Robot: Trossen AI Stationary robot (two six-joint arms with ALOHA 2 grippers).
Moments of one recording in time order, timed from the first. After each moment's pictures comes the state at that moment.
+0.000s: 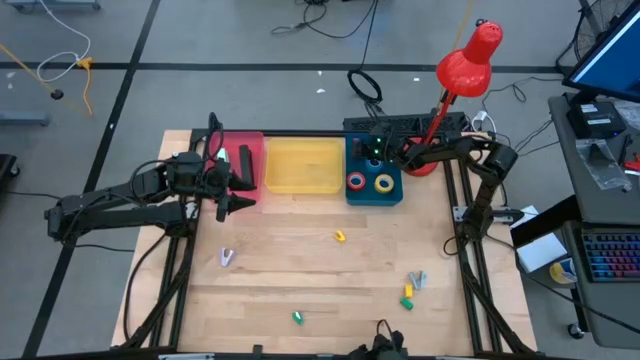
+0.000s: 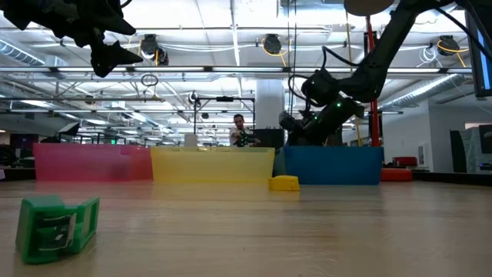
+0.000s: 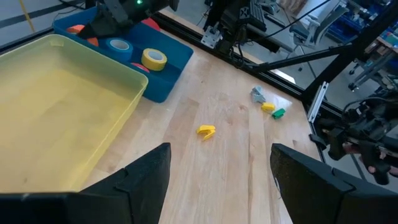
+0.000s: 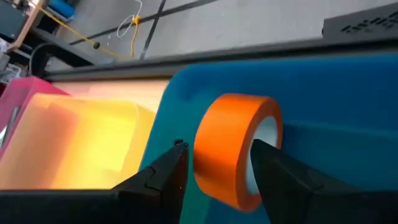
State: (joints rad) left arm 0.32 0.57 0.55 -0.34 0.31 -0.33; right arm -0.67 1.81 0.83 0.39 0.02 0.81
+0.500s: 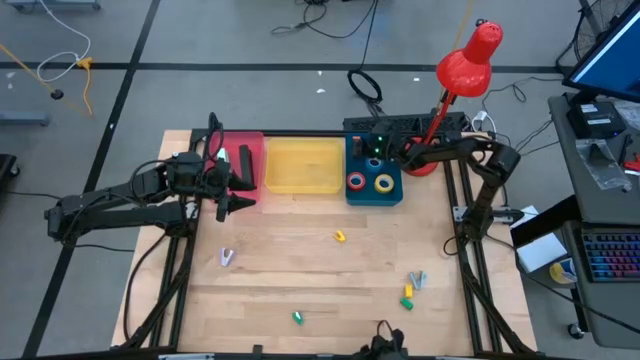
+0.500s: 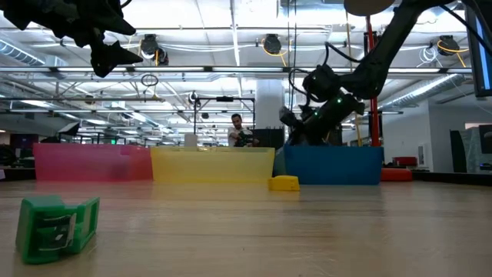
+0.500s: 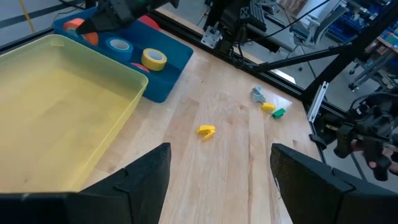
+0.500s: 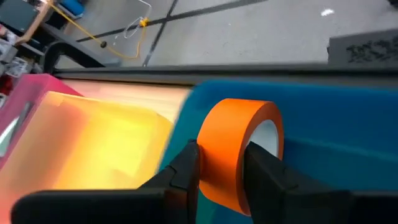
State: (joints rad) left arm 0.32 0.57 0.55 -0.34 0.31 -0.33; right arm -0.67 1.78 0.83 0.40 0.02 0.74
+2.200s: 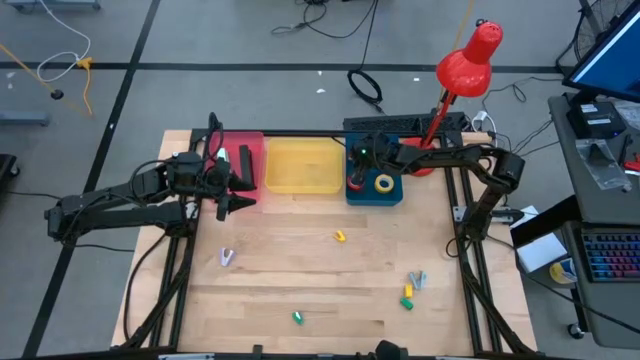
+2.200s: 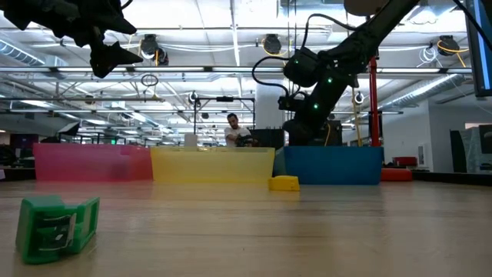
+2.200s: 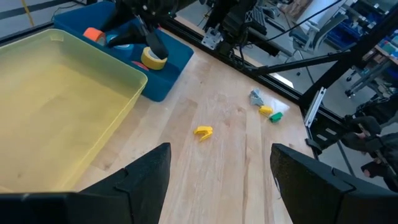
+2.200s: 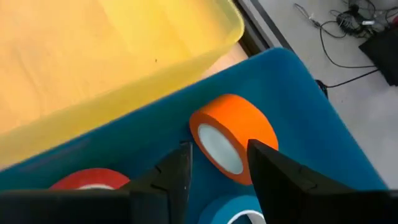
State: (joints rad) left arm 0.32 0.57 0.55 -0.34 0.31 -0.37; right arm -0.48 1.72 0.97 -0.10 0.29 -0.10
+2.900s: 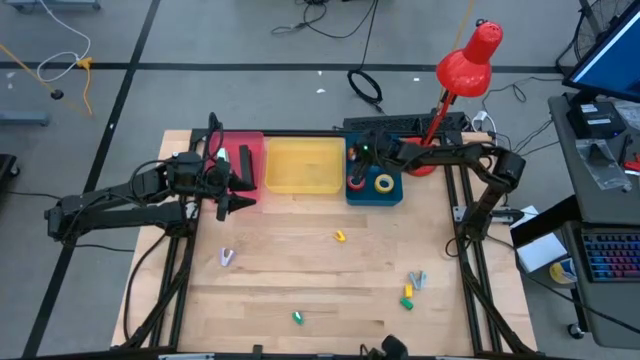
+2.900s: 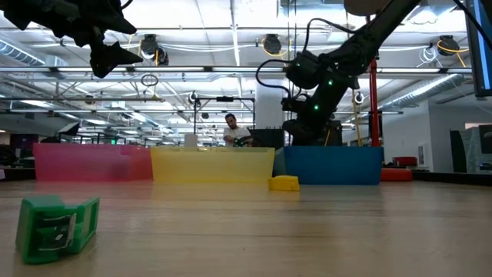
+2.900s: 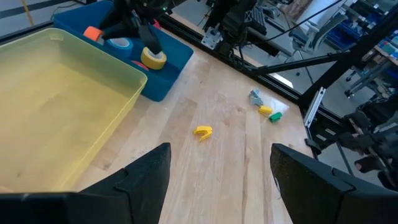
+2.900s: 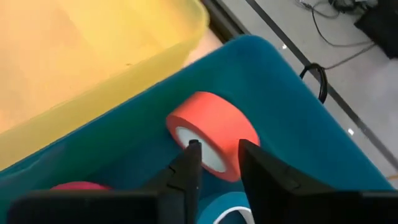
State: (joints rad) left arm 0.32 0.57 0.55 -0.34 0.31 -0.37; right arm -0.52 1.72 0.97 -0.10 0.29 -0.01
